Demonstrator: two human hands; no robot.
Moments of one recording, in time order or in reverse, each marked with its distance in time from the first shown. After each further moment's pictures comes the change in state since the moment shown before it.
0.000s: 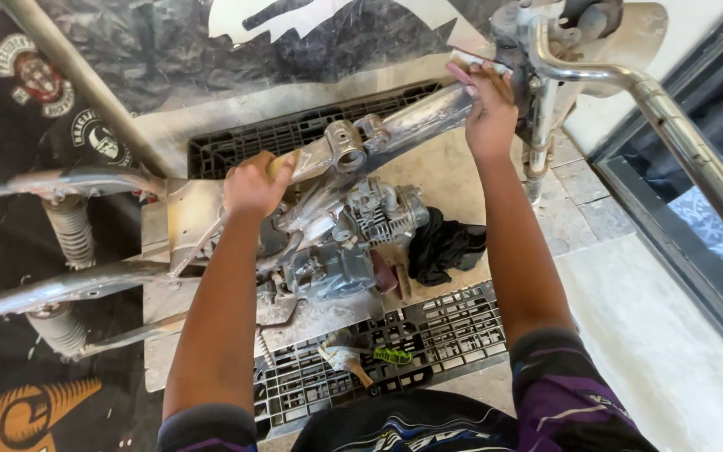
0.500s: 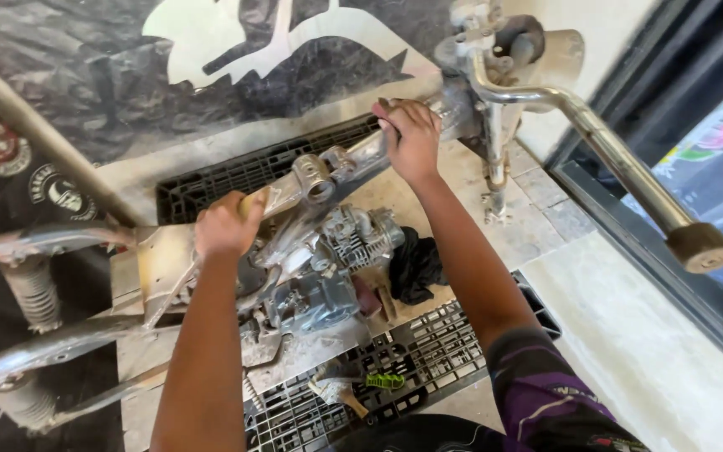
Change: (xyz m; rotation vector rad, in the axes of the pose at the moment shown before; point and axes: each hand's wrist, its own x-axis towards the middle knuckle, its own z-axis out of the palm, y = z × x) left_hand -0.008 0.005 -0.003 0.068 0.114 0.021; right_hand 0.001 -0.033 0.052 -0.155 -0.027 0.063
